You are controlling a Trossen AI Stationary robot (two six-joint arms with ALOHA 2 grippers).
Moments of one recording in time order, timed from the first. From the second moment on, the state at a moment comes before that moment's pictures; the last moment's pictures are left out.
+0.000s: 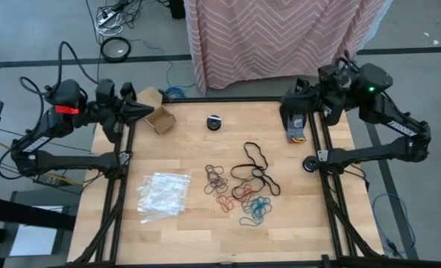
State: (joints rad) left arm 0.32 0.75 1.26 -0.39 0.30 -0.35; right arm -0.29 0.92 1.32 -0.15 -0.41 0.64
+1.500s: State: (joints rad) left arm 0.32 0.34 0.78 -0.04 0.38 -0.51; right arm -0.31 0.36 0.95 -0.33 -0.19 0.58
